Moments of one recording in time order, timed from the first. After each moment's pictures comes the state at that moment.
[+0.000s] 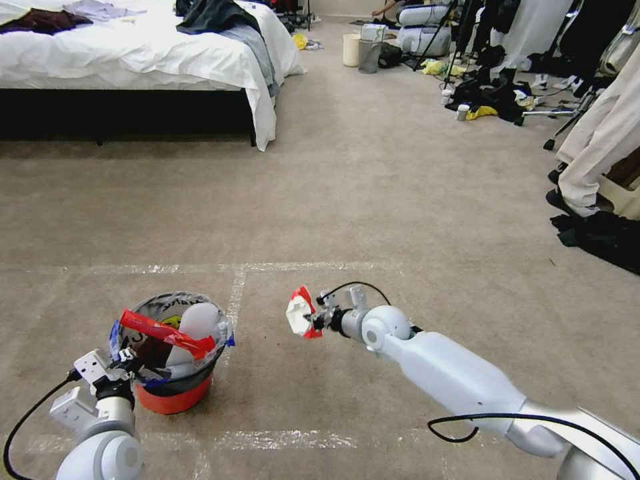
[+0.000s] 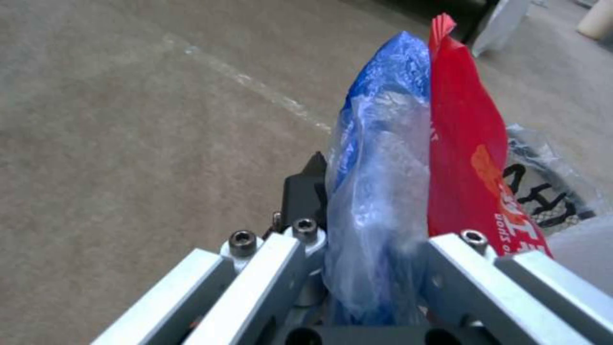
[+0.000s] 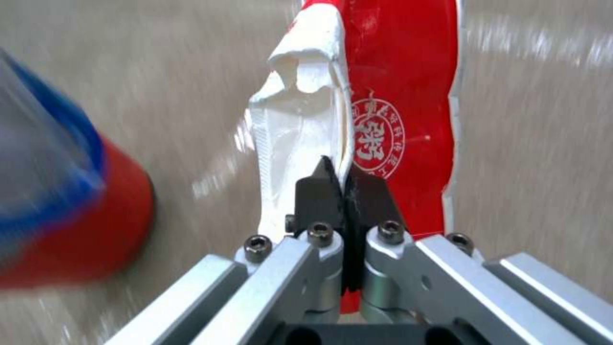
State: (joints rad) left arm 1.52 -1.50 -0.86 -2.03 -0.54 0.25 -0.23; right arm -0.51 1.11 -0.40 1.44 1.03 -0.45 0.06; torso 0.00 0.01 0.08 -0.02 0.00
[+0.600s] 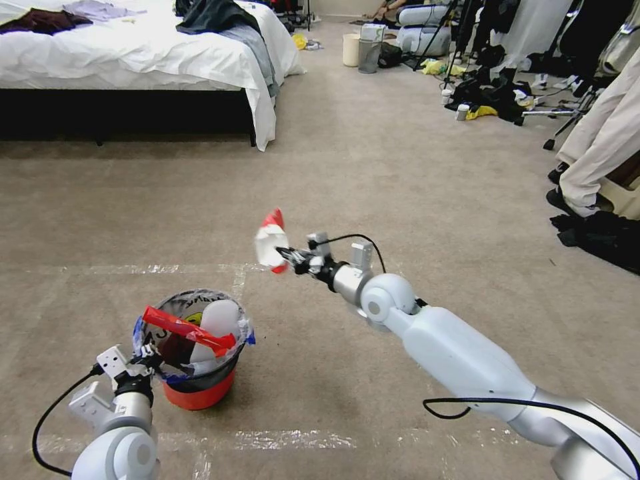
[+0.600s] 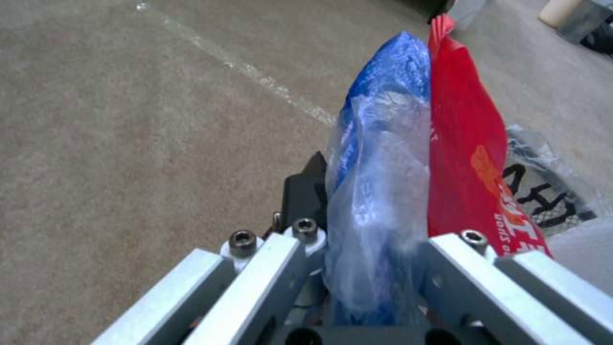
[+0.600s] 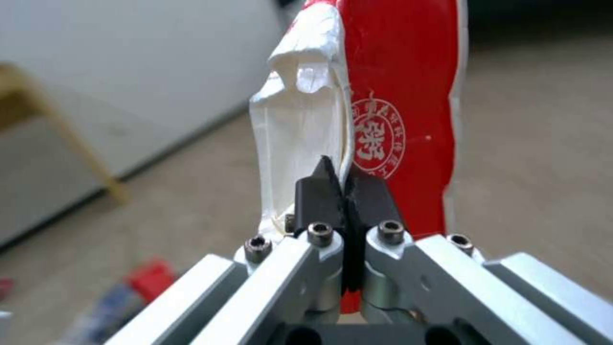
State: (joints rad) left arm 1.53 -1.51 -0.80 -2.04 -0.59 0.27 -0.23; right arm -0.43 1.18 -0.39 1.56 1.04 -0.14 -0.17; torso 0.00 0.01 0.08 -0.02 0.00
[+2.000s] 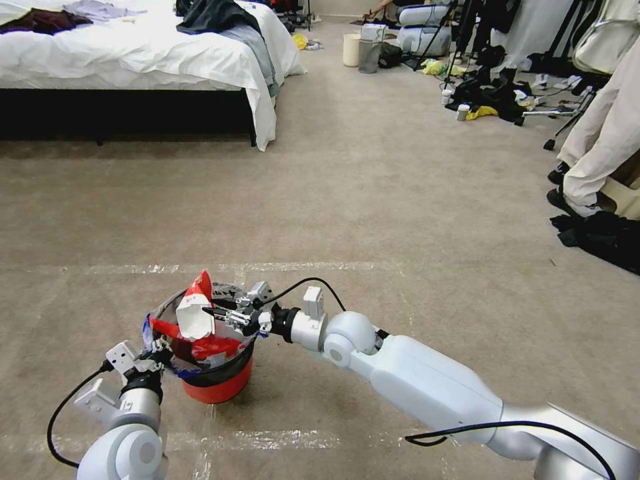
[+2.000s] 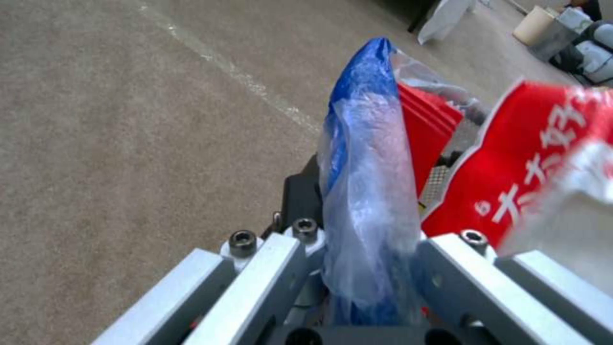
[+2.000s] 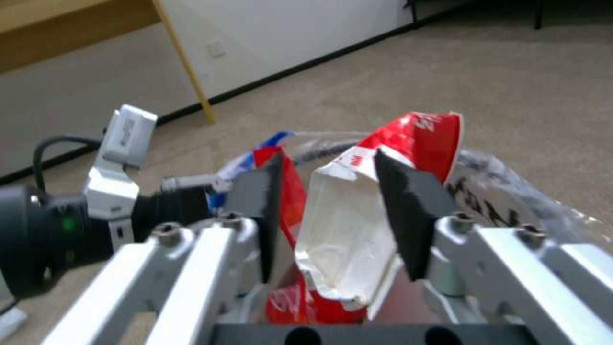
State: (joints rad) left arm 1.52 -1.53 -0.79 -2.09 -0.66 0.30 -0.24; right arm -0.50 1.17 -0.56 1.59 0.87 -0.09 -0.30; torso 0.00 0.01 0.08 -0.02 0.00
